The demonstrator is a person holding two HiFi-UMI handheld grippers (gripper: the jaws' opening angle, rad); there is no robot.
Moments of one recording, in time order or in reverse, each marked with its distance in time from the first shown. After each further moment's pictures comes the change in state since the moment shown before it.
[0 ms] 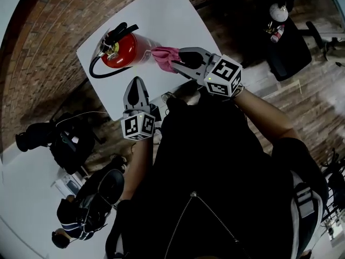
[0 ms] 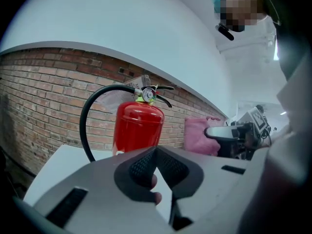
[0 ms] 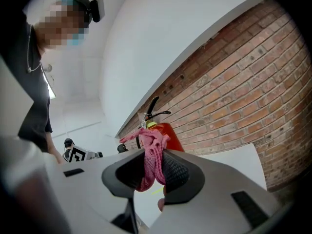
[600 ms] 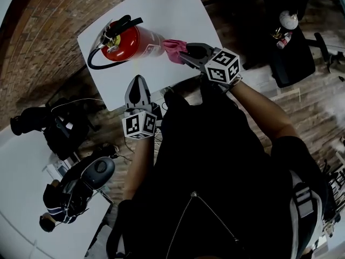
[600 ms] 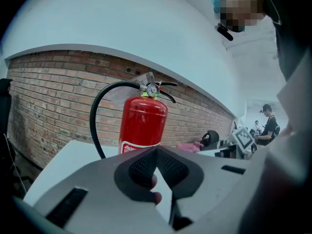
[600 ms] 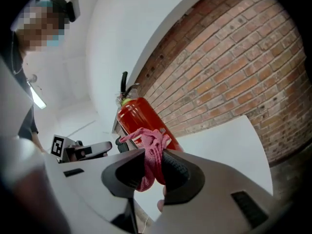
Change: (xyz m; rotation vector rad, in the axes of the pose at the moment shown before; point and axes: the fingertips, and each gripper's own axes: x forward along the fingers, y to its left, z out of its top) left arm -0.007 0.003 -0.018 -0.025 0.004 0.094; right arm 0.013 -0.067 -0.075 0.147 0.131 -0.020
